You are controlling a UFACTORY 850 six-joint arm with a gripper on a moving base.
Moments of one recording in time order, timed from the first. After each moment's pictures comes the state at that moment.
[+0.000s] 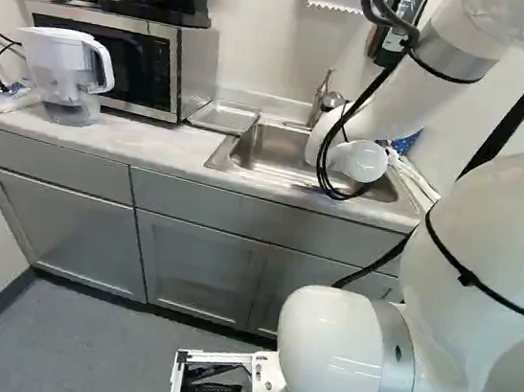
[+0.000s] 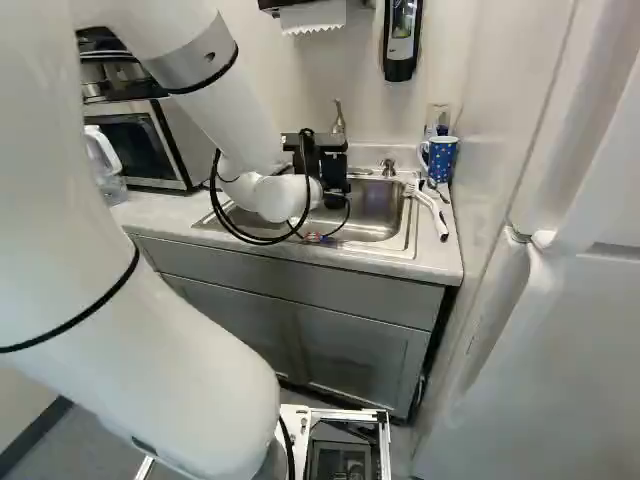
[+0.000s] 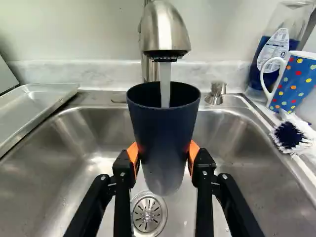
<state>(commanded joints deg) -12.1 4.7 -28.4 -0.8 38.0 0.0</state>
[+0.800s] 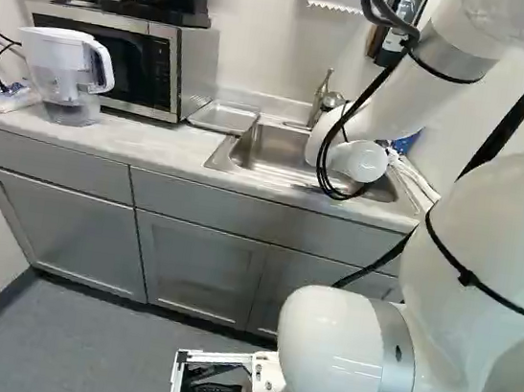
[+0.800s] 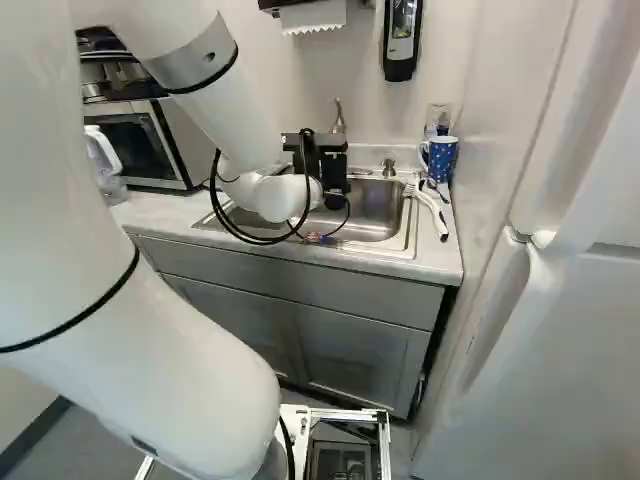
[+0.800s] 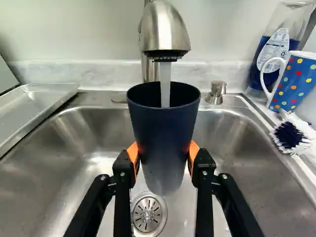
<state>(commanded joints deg) -12.1 4.7 -28.4 -0.8 38.0 0.0</state>
